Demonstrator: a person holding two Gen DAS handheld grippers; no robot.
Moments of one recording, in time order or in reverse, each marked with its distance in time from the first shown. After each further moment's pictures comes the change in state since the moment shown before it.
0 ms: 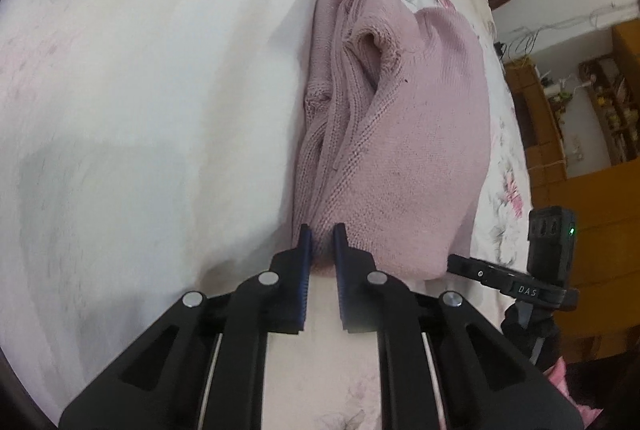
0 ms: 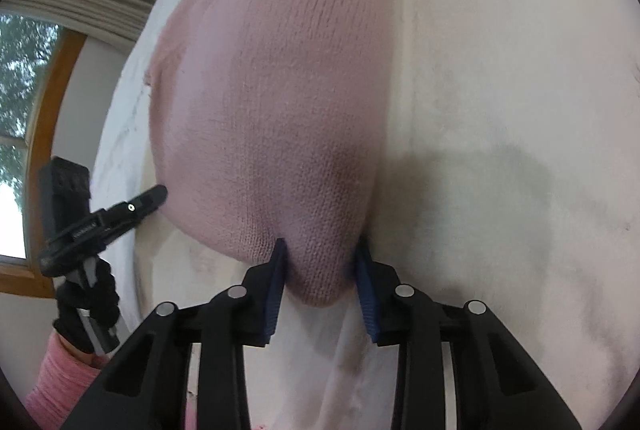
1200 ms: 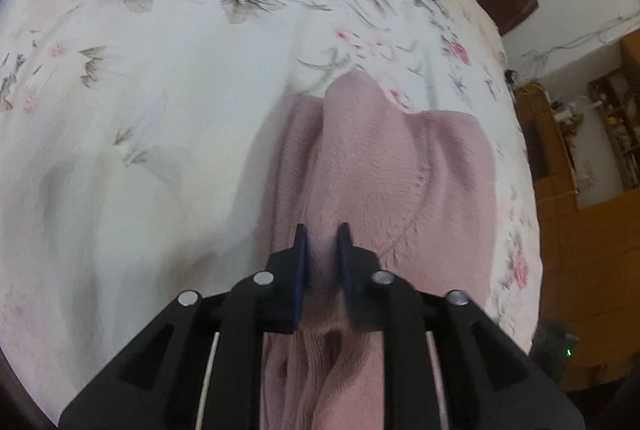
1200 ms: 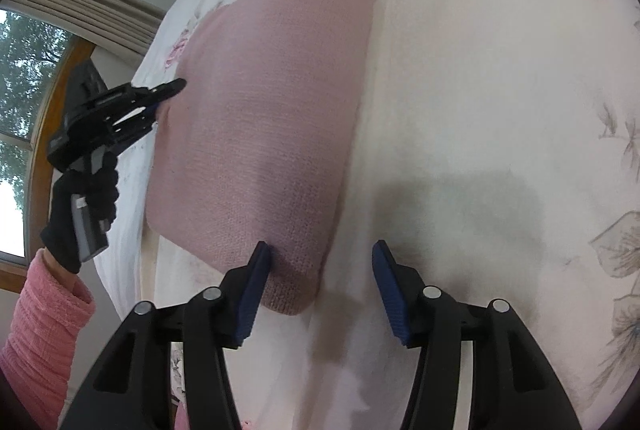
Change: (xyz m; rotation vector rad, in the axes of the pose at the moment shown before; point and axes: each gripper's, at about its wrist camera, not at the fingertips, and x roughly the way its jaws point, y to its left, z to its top) left arm 0.009 -0.032 0.121 0.013 -0.096 0.008; right arm -0.035 -0.020 0.013 -0.059 -0.077 0.032
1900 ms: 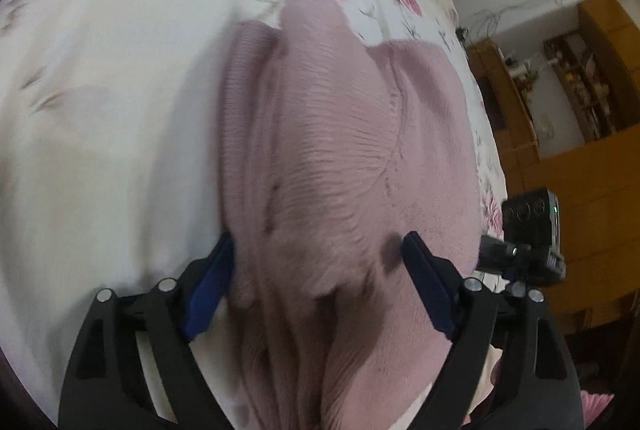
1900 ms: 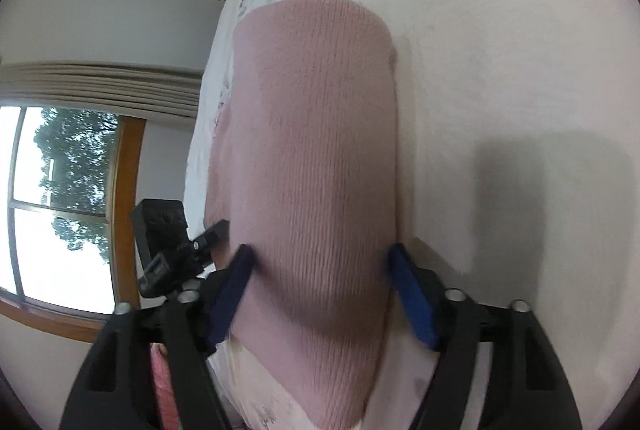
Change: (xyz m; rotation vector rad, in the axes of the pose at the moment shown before) left arm 0.055 -0.003 -0.017 0.113 0.130 -0.170; right arm 0.036 -0.044 0.080 0.193 -0.045 0.370
